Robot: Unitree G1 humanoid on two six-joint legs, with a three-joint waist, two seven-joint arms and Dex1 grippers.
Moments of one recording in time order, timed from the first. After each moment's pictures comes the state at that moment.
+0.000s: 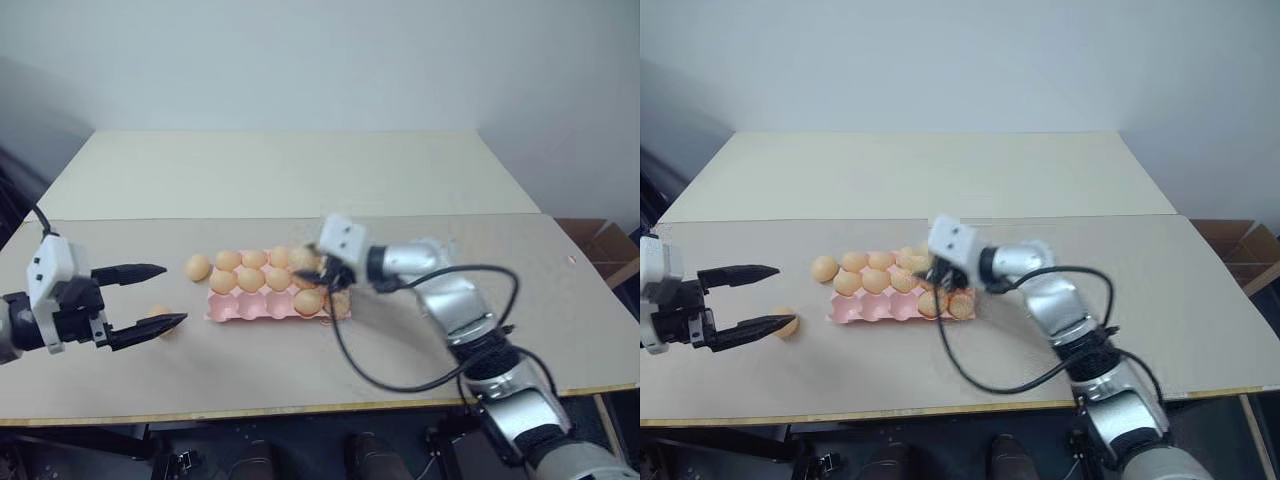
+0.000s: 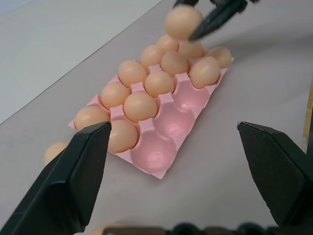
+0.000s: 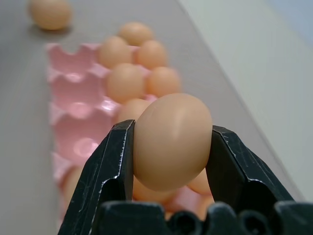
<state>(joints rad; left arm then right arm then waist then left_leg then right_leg) 0.06 1.02 0.58 -0.30 -0.66 0.49 -1.19 -0.75 -0.31 0.43 -0.11 0.00 0.54 0.86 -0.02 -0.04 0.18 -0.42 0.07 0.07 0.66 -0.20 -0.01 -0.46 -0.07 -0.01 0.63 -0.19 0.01</state>
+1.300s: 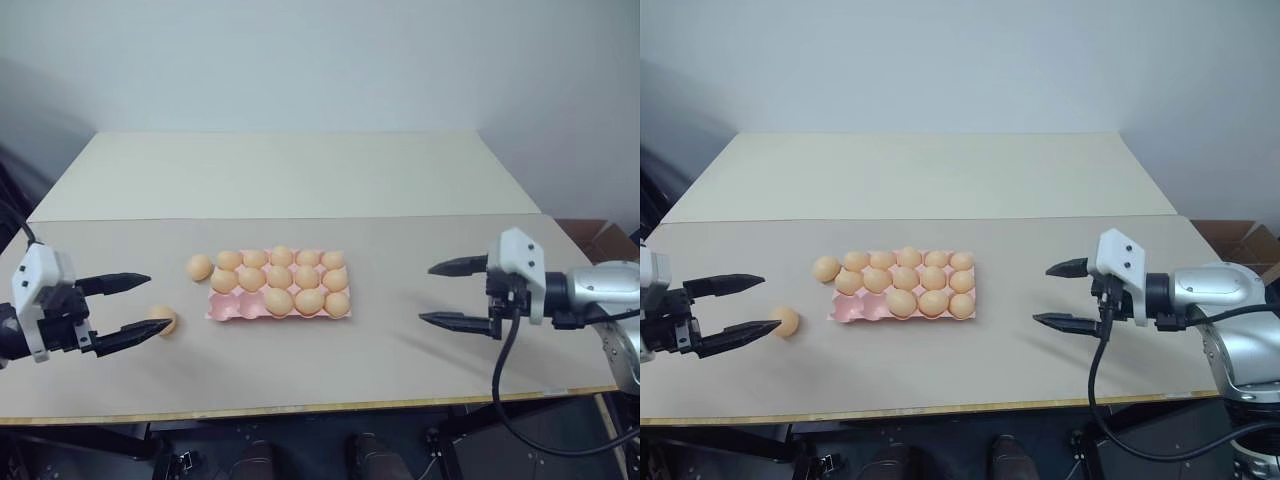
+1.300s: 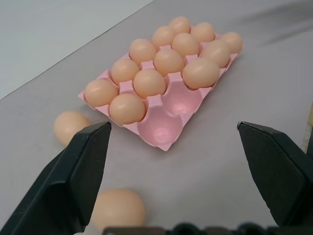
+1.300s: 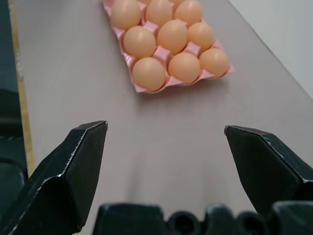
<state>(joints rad) 0.11 1.02 0.61 -0.23 -0.65 0.48 -1.22 -0.28 -0.90 -0.18 -0.30 0.40 0.47 1.27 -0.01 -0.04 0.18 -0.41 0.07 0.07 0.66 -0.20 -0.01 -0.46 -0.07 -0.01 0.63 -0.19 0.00</state>
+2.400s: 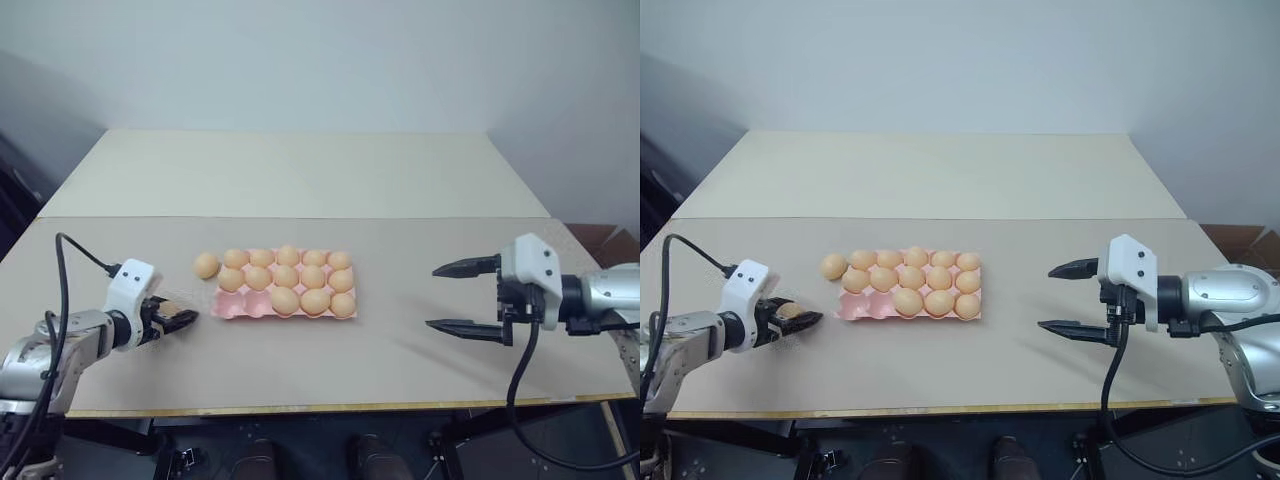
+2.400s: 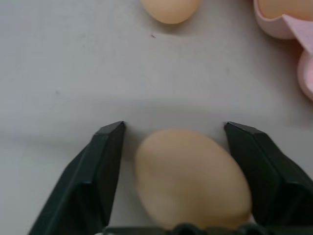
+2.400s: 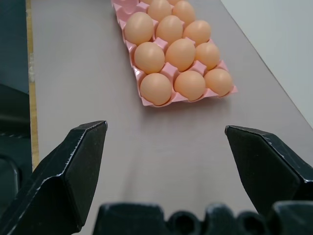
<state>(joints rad) -0.19 0.86 0.21 -0.14 -0.41 0.93 -0.60 -0.25 -0.97 -0.21 -0.37 0.50 0.46 1.21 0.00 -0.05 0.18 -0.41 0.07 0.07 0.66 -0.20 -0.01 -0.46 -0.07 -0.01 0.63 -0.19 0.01</state>
